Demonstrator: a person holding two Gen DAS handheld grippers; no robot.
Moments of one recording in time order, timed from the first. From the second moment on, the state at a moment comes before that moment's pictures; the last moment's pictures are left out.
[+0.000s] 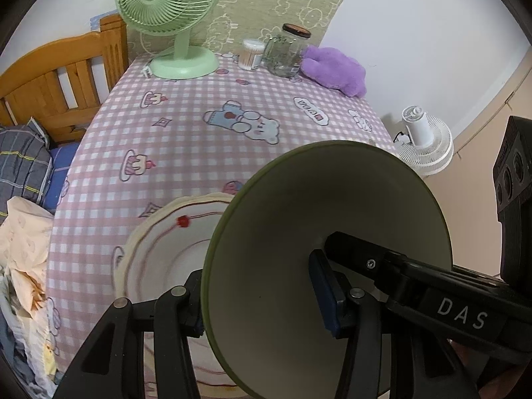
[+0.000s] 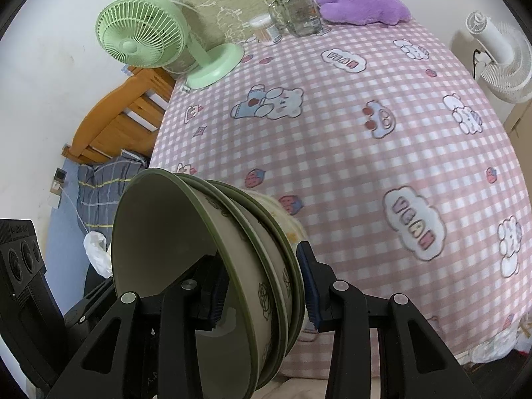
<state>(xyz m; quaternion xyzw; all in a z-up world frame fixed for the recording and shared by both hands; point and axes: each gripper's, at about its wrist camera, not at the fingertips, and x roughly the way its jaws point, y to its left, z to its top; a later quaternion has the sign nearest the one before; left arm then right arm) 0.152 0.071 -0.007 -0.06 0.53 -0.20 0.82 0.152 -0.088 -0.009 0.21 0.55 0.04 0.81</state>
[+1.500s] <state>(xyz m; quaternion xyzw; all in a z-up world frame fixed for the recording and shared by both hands) 0.169 0.109 -0.048 -0.02 0.56 -0.24 0.79 0.154 -0.035 -0.044 0.21 0.57 -0.05 0.80</state>
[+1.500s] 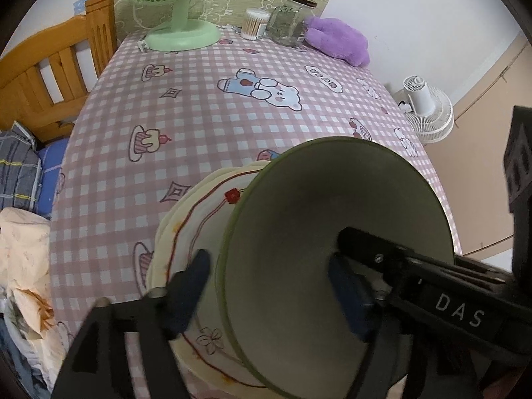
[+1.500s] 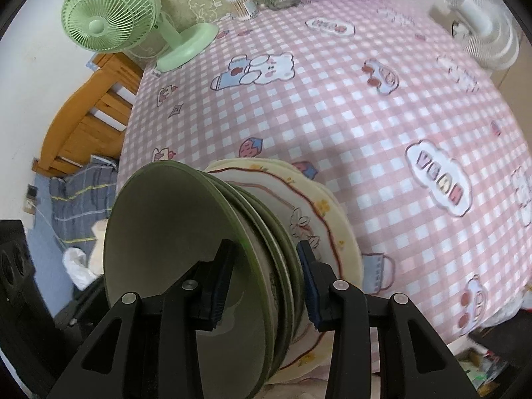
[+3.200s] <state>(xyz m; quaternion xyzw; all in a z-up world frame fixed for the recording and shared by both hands) -0.033 0.035 0.012 -0.02 0.31 -0.04 0.95 -0.047 -0.147 0.012 0.02 0.30 -0.06 0.95</state>
